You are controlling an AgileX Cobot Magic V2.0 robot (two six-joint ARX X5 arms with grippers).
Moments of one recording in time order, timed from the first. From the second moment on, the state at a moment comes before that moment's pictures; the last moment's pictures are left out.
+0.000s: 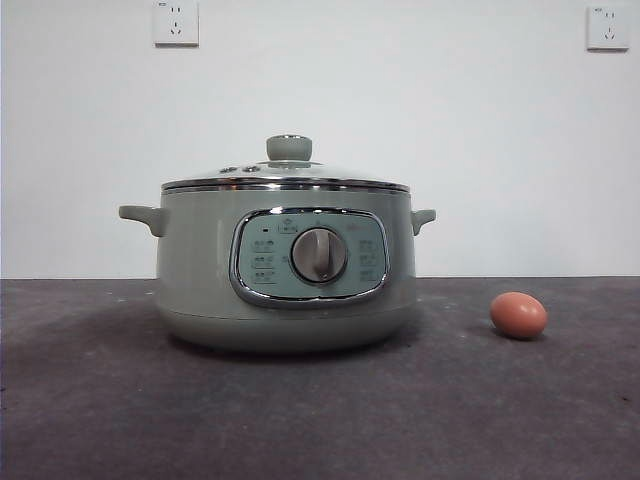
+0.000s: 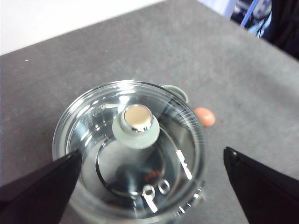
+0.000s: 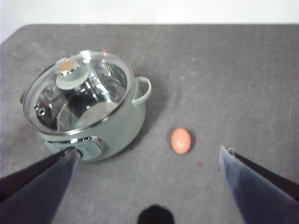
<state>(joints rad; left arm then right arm) -0.37 1.33 1.52 -0.77 0.34 0.09 -0.05 0.78 1.20 -0.98 -0.42 -0.08</state>
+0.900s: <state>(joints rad) -0.47 1.83 1.71 -0.69 0.21 0.16 -0.05 0.84 1.20 -1.02 -0.42 -0.08</state>
